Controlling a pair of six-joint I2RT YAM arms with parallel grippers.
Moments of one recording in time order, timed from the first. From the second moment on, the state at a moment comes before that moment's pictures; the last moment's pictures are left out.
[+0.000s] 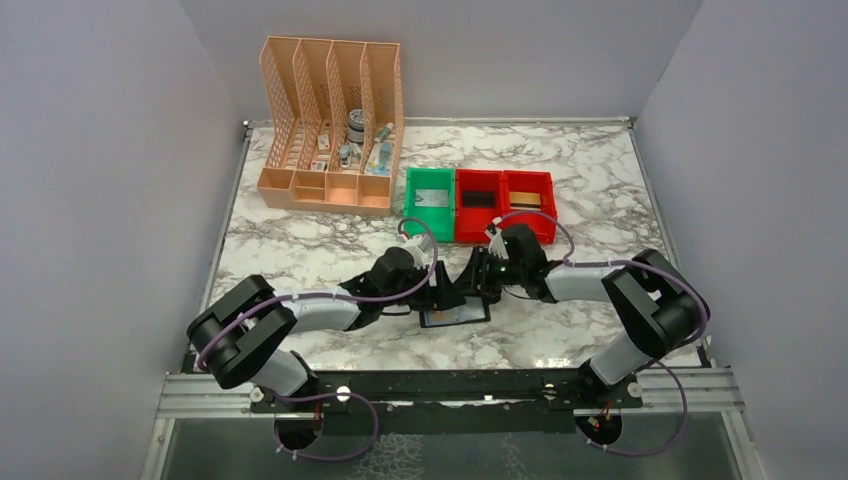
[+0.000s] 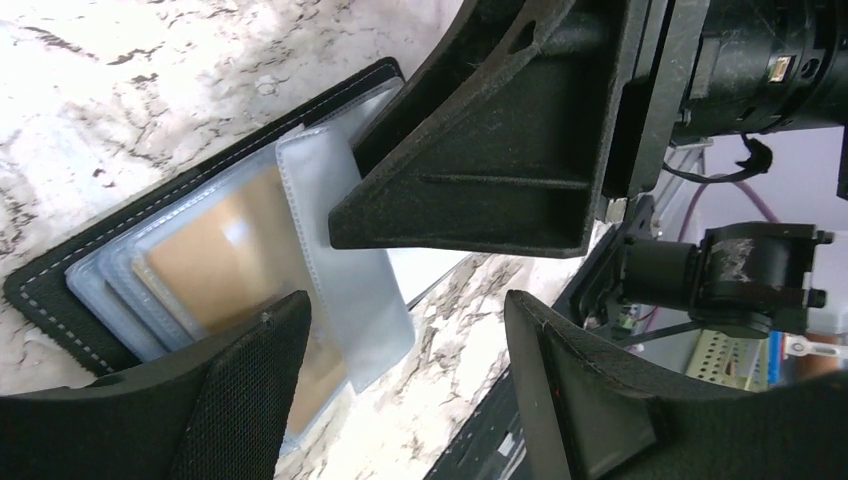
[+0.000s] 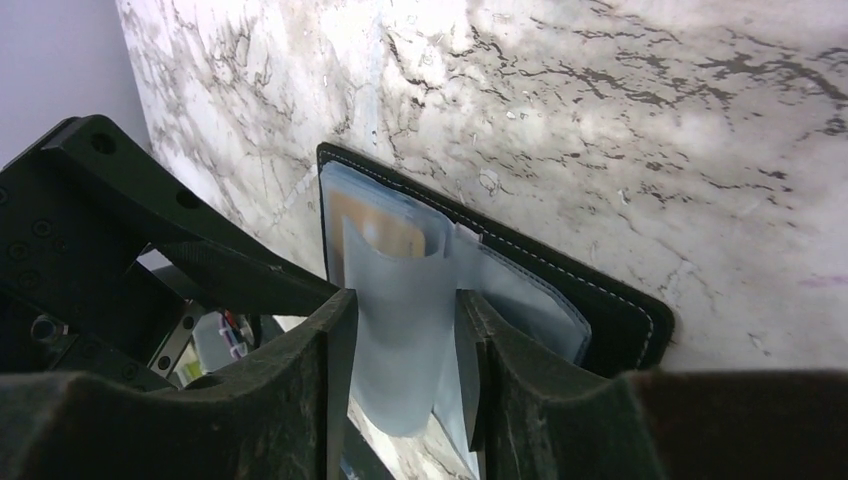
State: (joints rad) left arm -0.85 1.45 0.48 0.42 0.26 -0.86; right arm 0.56 1.60 0.55 0.32 -0.51 0.79
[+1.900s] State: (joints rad) left arm -0.94 0.79 0.44 -0.17 -0.40 -0.84; right arm 0.59 1.37 0.63 0.07 -0.45 0.70
